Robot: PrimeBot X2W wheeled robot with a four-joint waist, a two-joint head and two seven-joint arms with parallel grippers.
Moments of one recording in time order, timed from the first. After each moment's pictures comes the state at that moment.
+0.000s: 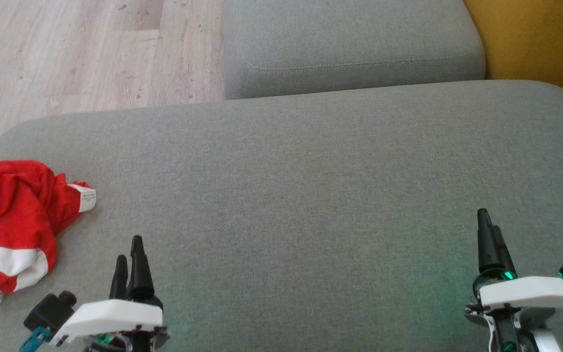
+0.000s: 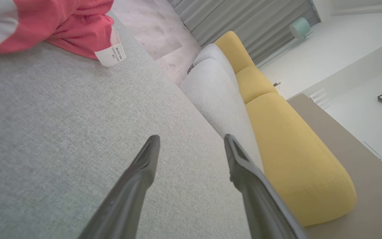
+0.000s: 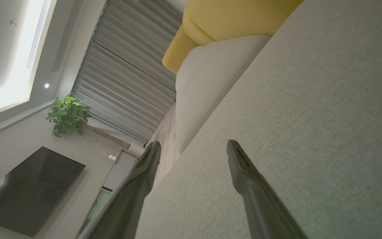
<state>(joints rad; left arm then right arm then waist) 0.01 0.04 -0.10 0.23 -1.02 -0.04 -0.03 0.01 -0.04 -0.01 0.24 1.01 0.13 -0.03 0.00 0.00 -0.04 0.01</state>
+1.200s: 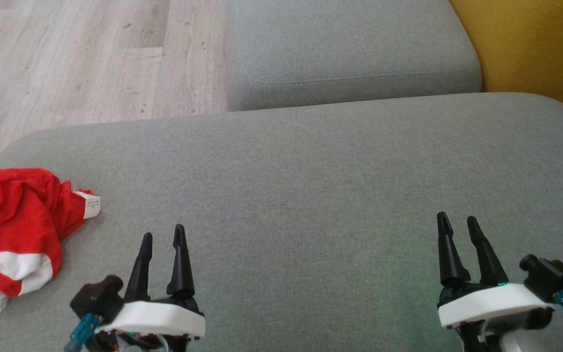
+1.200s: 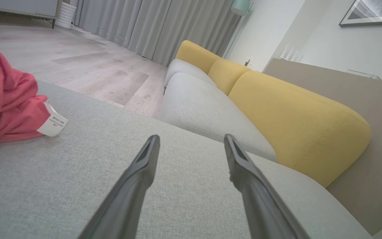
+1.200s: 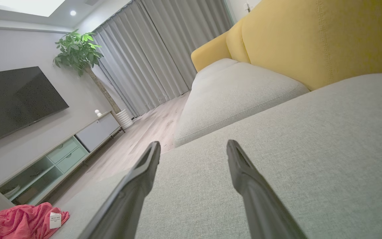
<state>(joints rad) 0.01 0.04 -0.23 0.18 -0.57 -0.01 -0.13 0.05 -0.04 0.09 0.18 0.52 0.13 -0.13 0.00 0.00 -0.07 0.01</state>
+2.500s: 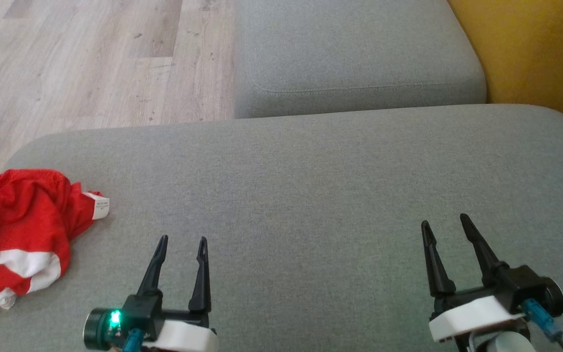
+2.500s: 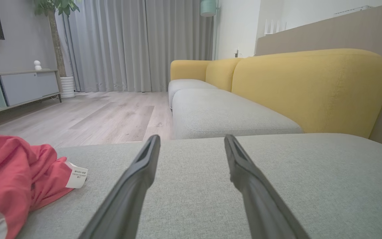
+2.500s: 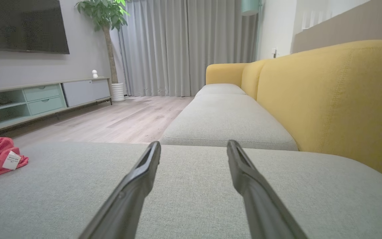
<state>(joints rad) 0.01 0.05 -0.26 0.26 -0.15 0.05 -0.25 0.05 -0.04 0.08 0.20 0.05 0.13 -0.25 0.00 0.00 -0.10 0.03</state>
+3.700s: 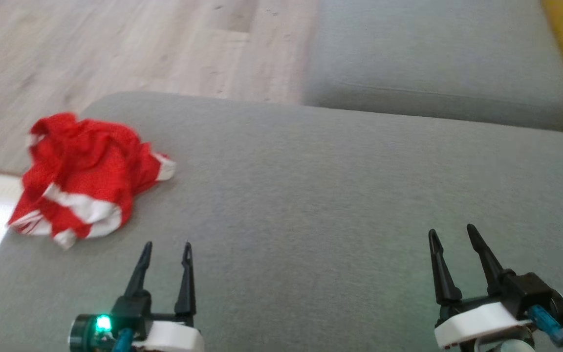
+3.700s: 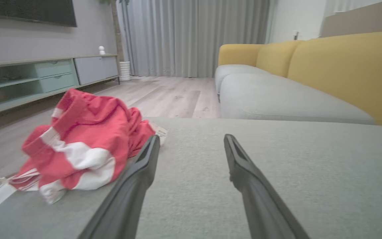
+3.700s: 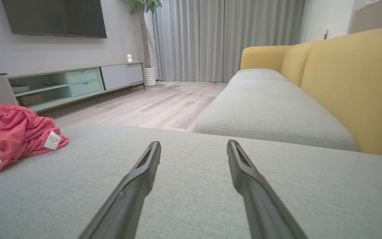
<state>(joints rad) 0.00 0.05 -0.21 0.32 -0.10 0.06 -0.25 0.07 -0.04 0.06 0.22 0.07 0.13 -0.25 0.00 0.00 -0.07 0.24</state>
